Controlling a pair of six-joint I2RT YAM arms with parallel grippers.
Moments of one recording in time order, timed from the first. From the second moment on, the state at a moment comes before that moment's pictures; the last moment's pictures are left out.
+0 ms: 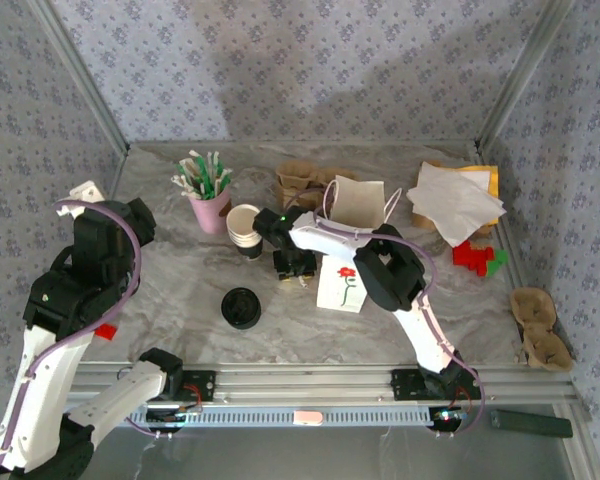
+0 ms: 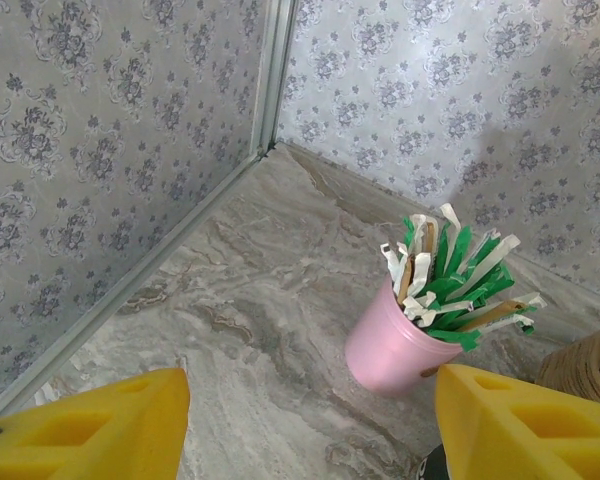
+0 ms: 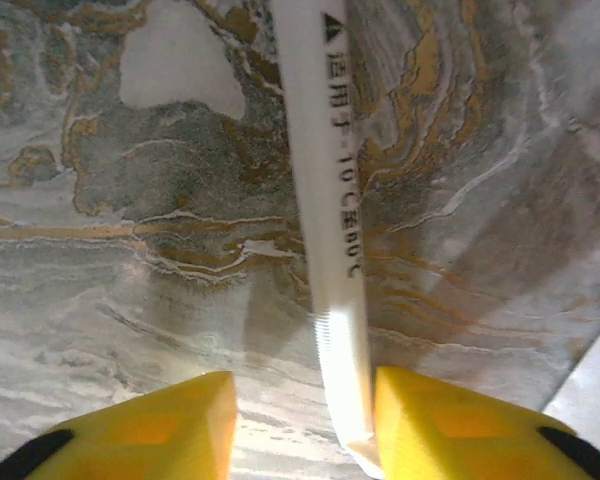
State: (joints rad) left arm -0.42 0.83 1.38 -1.08 -0.69 -0.62; right arm 0.88 2.22 1.76 -1.08 0.04 0.75
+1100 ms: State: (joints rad) left arm -0.42 0.87 1.44 -1.08 -0.62 -0.61; right arm 0.96 1.77 1.78 -1.16 0.09 0.69
